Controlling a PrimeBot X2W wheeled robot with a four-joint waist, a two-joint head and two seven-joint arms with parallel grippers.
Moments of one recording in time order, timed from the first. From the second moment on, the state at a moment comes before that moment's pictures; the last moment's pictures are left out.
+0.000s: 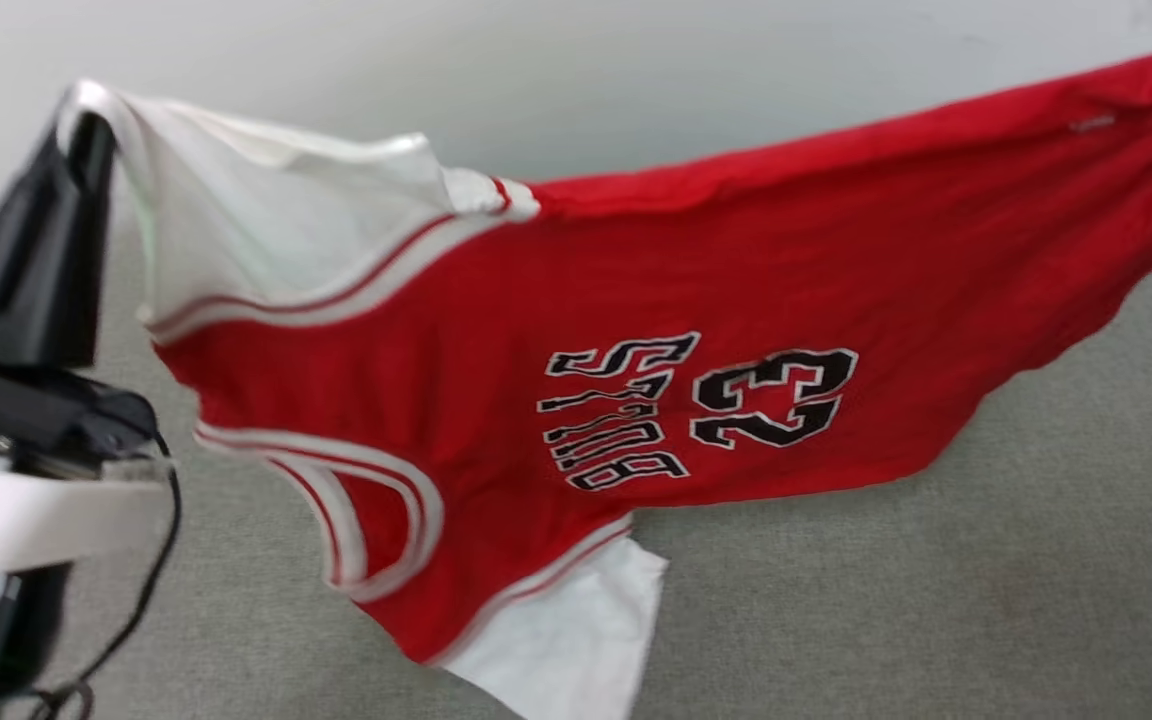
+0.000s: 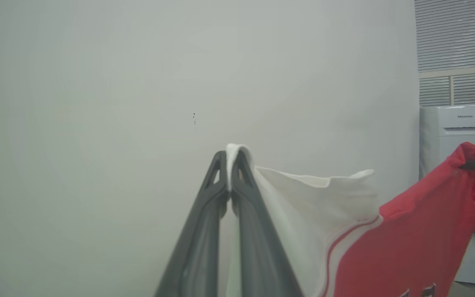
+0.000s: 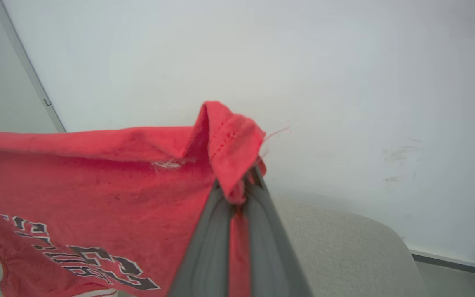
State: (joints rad) left arm -0.31 0.77 -0.21 -0.60 -0.79 0.27 -0.03; right arm -0.53 -0.40 -0.13 -0.37 0.61 0.13 0.89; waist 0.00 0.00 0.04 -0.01
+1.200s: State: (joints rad) left arm -1.65 0.75 -0.28 -0.01 -0.75 0.06 0.19; right arm -1.34 -0.34 -0.06 0.00 0.44 0.13 0.60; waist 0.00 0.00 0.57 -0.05
